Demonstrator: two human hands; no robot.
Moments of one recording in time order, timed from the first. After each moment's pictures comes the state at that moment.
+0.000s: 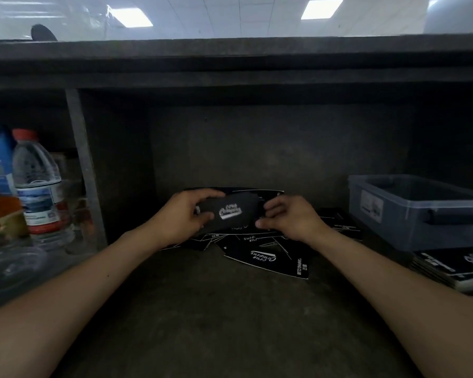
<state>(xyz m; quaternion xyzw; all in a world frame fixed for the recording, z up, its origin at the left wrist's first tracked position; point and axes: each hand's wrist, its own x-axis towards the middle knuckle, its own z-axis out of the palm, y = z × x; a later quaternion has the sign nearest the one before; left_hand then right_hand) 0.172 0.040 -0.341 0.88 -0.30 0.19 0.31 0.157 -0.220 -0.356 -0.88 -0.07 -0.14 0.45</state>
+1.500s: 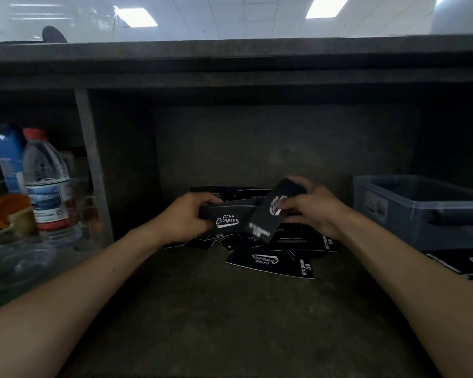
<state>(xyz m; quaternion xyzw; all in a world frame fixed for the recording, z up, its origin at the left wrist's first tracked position) 0.169 0.041 -0.340 0.89 -0.28 0.12 0.34 0.148 -0.232 -0.329 -0.70 -0.03 -0.10 0.70</state>
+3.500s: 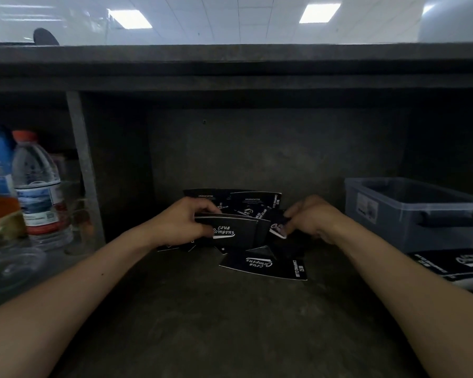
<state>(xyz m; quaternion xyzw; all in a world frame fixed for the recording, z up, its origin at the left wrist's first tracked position) 0.156 0.034 -0.331 0.89 -0.26 0.04 0.36 0.134 -0.237 -0.322 -0.93 0.09 -0.06 0.36</state>
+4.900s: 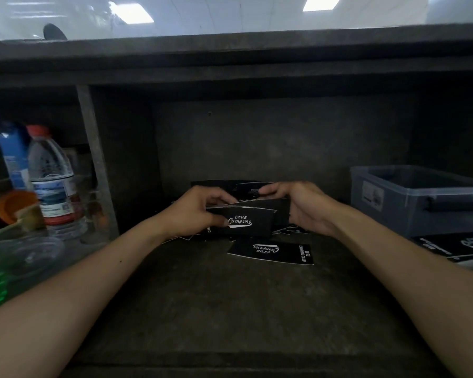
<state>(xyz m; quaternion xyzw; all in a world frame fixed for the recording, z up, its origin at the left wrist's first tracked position) 0.145 0.028 -0.333 0.86 -0.32 0.06 0.40 0.130 -0.218 -0.329 -0.70 -0.06 0.02 0.71</state>
